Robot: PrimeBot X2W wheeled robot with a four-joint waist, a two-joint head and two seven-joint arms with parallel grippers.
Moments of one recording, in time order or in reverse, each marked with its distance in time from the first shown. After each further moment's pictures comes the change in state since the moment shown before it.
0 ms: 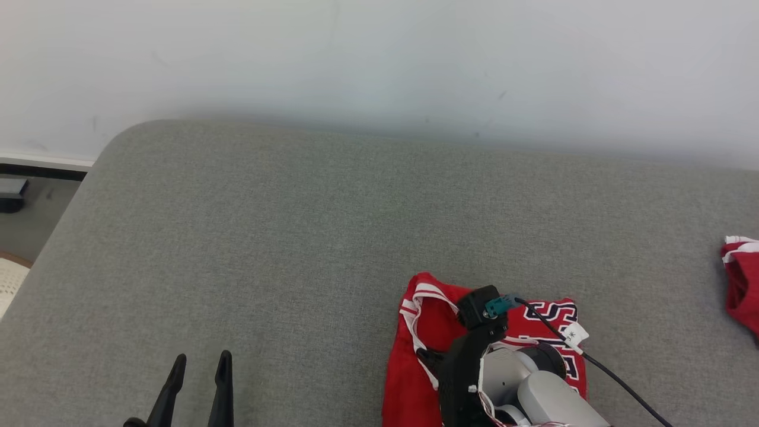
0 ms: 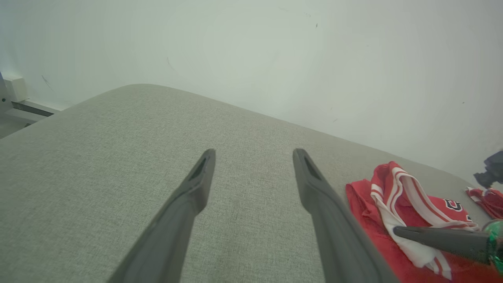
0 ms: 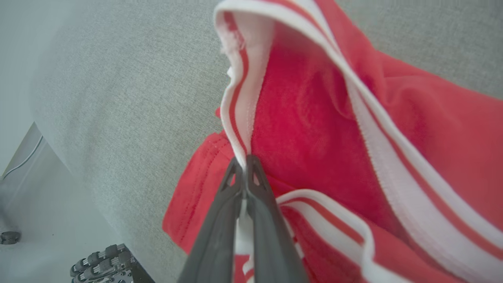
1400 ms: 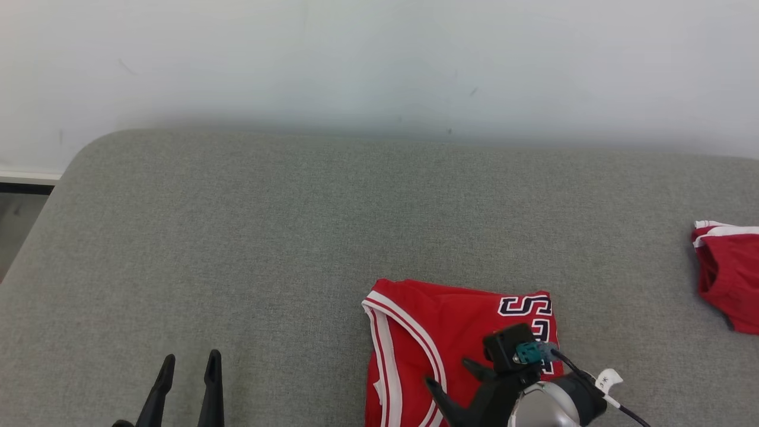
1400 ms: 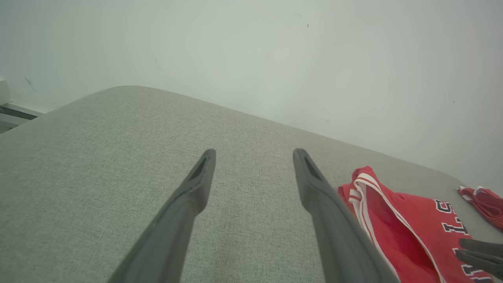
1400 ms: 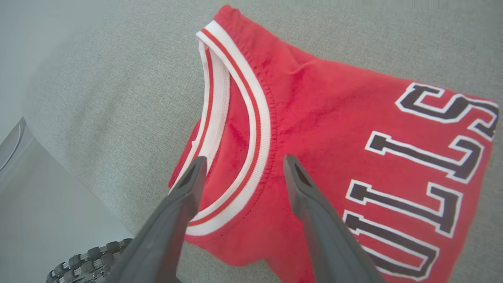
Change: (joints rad) left arm 0.010 0.000 0.021 -0.007 -0.006 0.000 -0.011; right arm 0.329 0.001 -0.113 -0.518 -0.216 0.000 0.108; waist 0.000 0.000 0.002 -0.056
